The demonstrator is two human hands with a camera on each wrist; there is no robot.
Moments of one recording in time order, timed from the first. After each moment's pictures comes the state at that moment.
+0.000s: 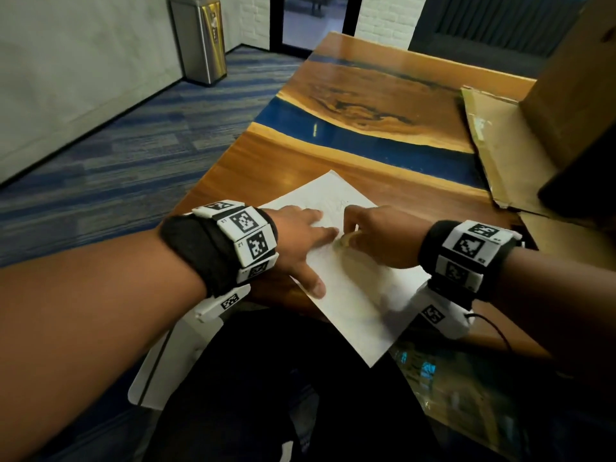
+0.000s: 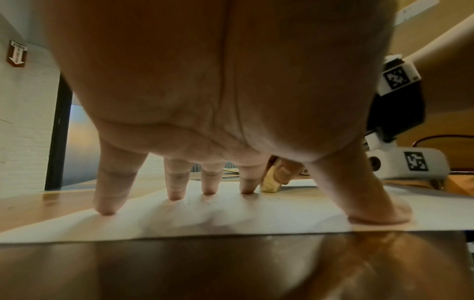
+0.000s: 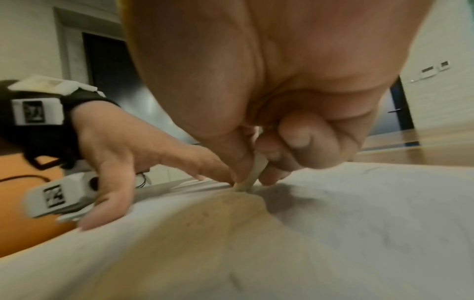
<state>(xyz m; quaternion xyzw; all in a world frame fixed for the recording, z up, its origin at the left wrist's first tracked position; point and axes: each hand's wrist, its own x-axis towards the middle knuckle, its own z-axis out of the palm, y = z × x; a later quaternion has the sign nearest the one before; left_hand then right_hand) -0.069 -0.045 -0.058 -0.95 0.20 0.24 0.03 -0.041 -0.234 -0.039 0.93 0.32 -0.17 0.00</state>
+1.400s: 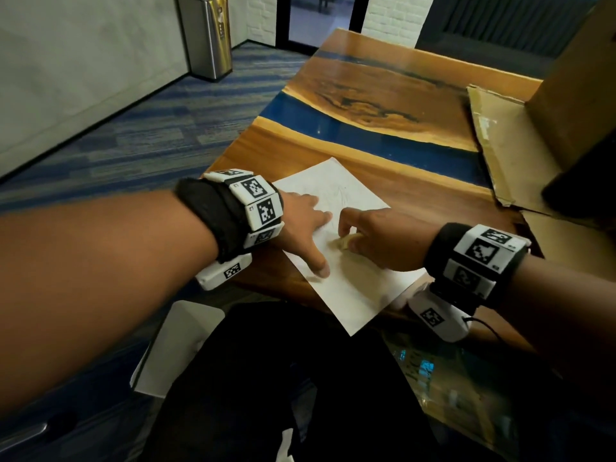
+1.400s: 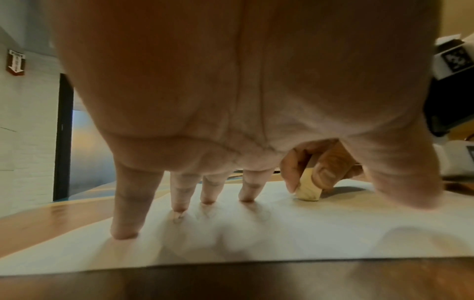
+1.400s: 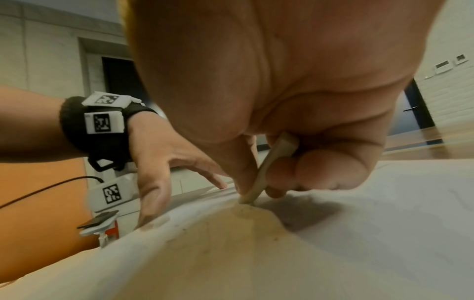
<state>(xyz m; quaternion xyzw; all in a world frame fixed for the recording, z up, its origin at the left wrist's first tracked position) -0.058 -0.048 -0.048 -0.95 0.16 0.27 0.09 -0.050 -0.235 -0.039 0.92 0.35 -0.20 -0.01</state>
